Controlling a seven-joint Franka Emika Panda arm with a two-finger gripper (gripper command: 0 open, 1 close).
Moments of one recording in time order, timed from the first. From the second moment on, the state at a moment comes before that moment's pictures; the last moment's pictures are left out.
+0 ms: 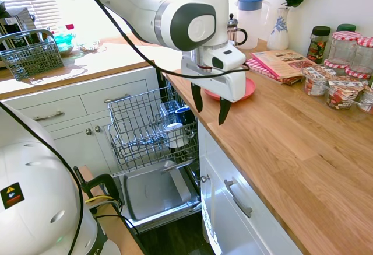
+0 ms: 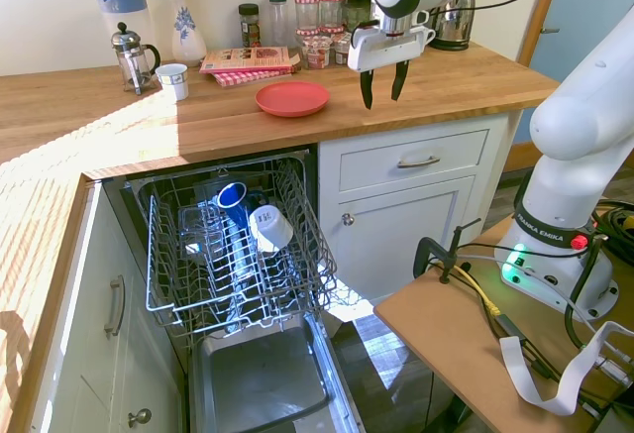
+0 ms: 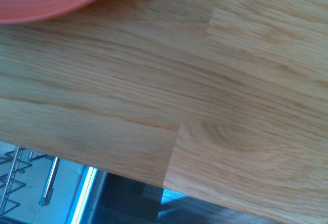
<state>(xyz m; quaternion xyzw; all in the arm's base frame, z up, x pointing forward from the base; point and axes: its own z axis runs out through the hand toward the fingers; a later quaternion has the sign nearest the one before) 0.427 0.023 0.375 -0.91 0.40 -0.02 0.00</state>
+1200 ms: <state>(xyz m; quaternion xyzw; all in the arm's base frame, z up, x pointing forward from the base) 0.584 0.000 0.357 -0.89 0.42 0.02 0.15</state>
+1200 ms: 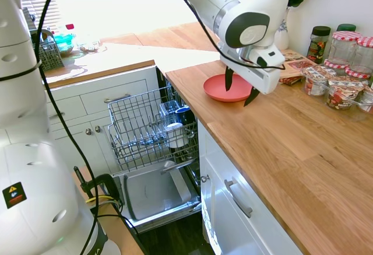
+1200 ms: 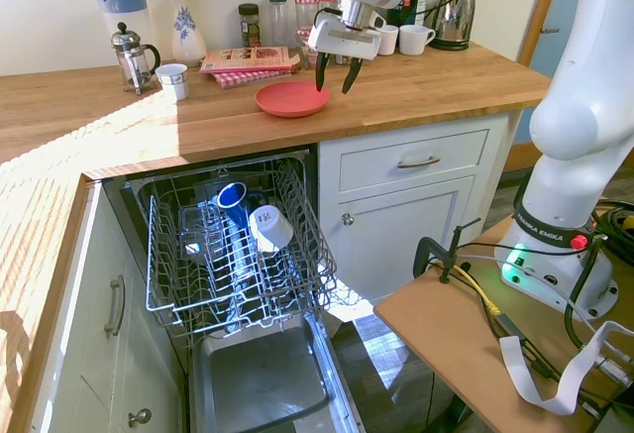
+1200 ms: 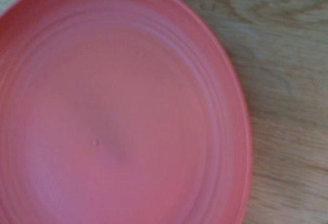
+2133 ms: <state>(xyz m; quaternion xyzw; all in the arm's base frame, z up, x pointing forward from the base) 0.616 0.011 0.335 -0.90 0.41 0.03 0.16</state>
